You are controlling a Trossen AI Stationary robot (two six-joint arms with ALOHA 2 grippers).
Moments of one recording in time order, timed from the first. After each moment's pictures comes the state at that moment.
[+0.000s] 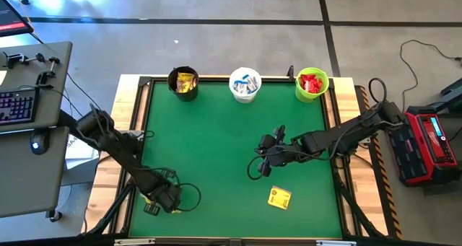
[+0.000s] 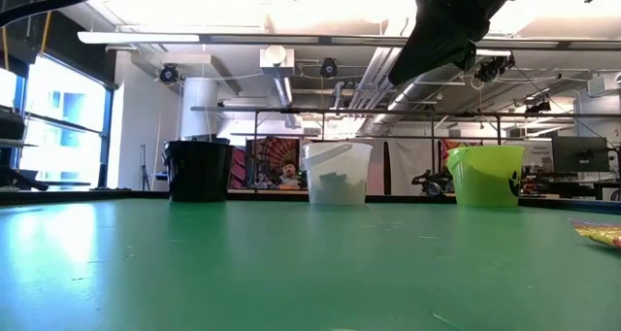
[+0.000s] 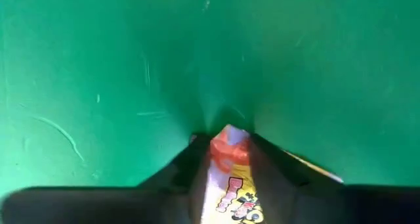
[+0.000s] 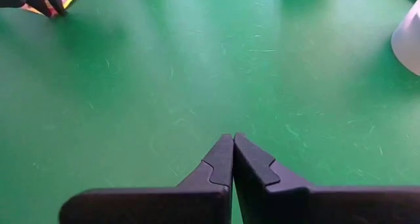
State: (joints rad) left arm -0.80 1.65 0.85 -0.78 0.13 -0.49; right arm 0.33 1.44 1.00 -0.42 0.45 0.59
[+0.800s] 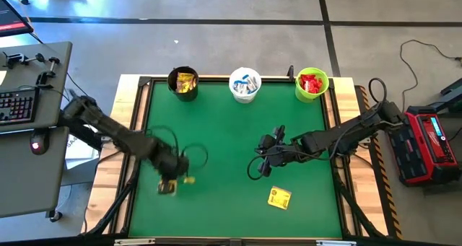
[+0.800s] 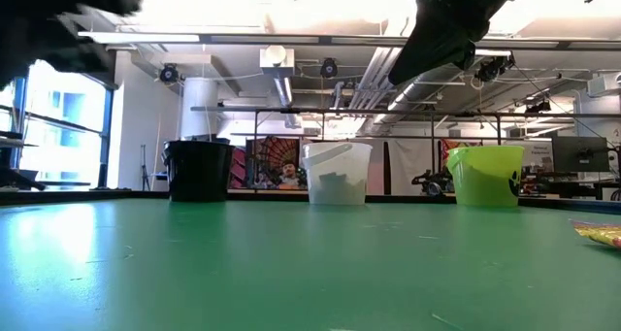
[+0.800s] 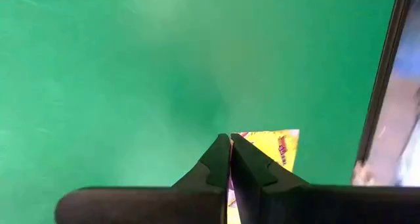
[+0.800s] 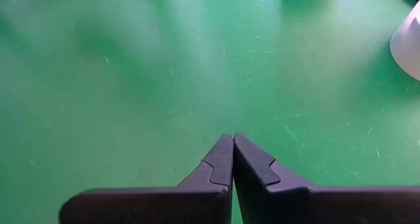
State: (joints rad) left arm -0.50 1.36 0.96 -0.94 0.14 -0.58; right arm 0.33 1.44 1.00 -0.42 0.45 0.58
